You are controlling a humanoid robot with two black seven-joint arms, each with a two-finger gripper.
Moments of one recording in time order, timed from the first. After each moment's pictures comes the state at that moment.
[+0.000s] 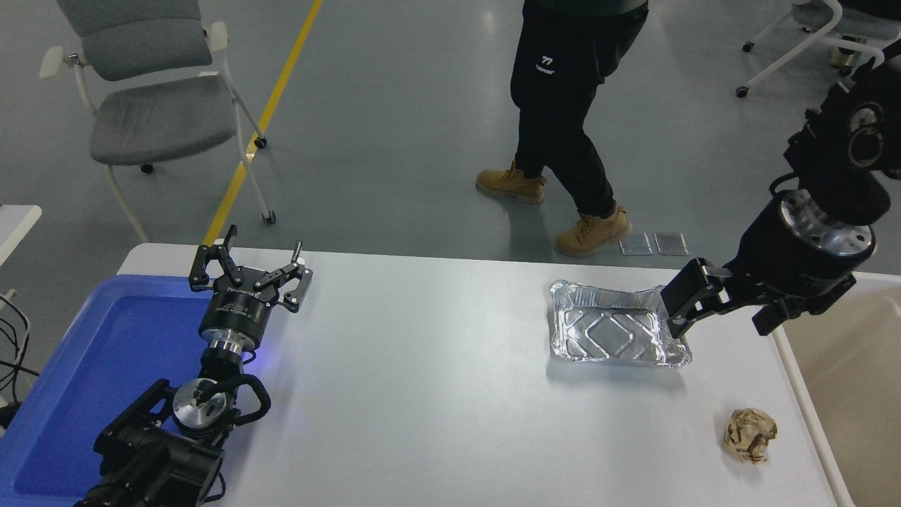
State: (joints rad) left arm -0.46 0.07 -1.19 -0.58 -0.22 -0.67 -0.15; right arm 2.34 -0.40 -1.33 1.61 -0.23 0.75 0.00
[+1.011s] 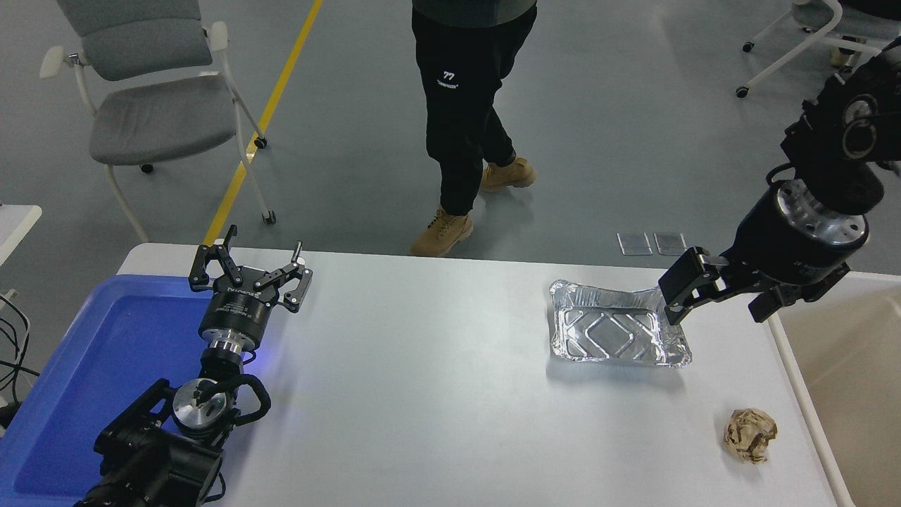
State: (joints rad) left arm -0.46 0.07 -1.19 -0.58 -0.22 -0.67 -0.15; right arm 2.31 -0.40 -1.31 1.57 -0.25 0.75 0.00
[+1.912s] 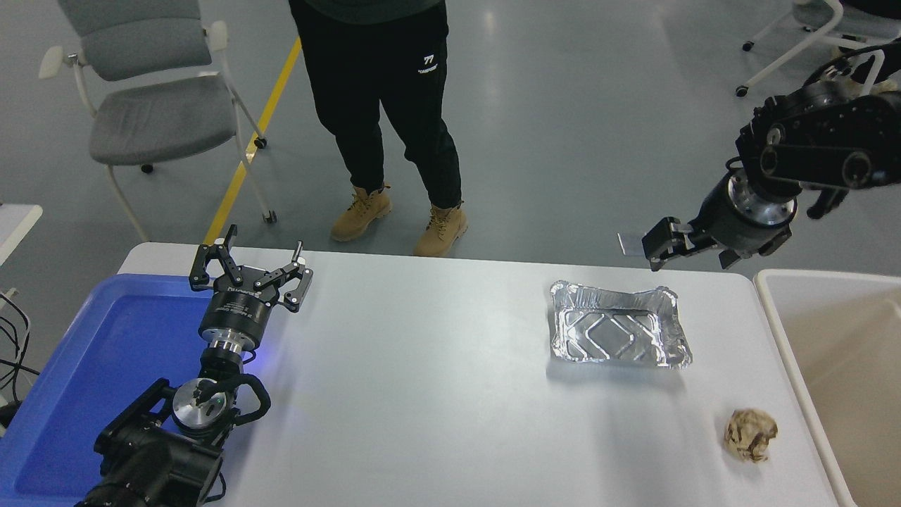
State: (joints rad) left arm -0.46 0.07 -1.19 -0.58 -0.22 -0.67 -0.15; right arm 1.69 -0.30 -1.14 0.87 -0.35 0.62 -0.01
